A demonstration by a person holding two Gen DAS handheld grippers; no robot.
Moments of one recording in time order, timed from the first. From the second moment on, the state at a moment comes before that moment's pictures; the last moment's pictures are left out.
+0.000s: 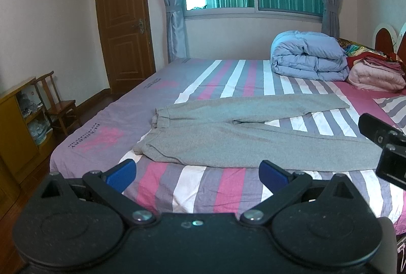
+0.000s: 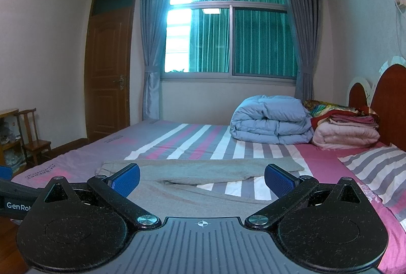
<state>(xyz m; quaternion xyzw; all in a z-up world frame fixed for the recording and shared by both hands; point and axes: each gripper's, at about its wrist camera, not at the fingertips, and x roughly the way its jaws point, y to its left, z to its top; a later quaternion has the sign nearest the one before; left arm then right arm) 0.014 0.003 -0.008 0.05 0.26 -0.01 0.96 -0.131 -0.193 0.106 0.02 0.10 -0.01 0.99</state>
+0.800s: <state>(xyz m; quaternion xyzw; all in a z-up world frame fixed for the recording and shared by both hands) 0.038 0.003 -0.016 0.05 0.29 0.00 0.96 -0.118 -0.205 0.097 0.03 0.12 -0.02 0.99</state>
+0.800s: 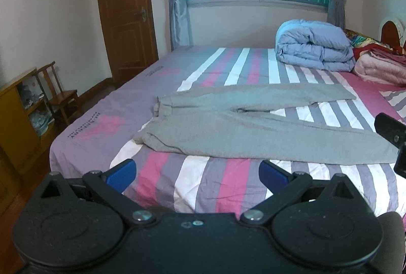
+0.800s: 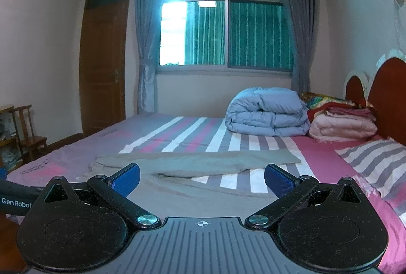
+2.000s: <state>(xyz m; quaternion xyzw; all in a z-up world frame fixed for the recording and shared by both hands) 0.150 -0.016 -0.071 0.08 0.40 0.01 0.91 -0.039 -0.261 0.021 0.09 0.23 -0.06 0.97</state>
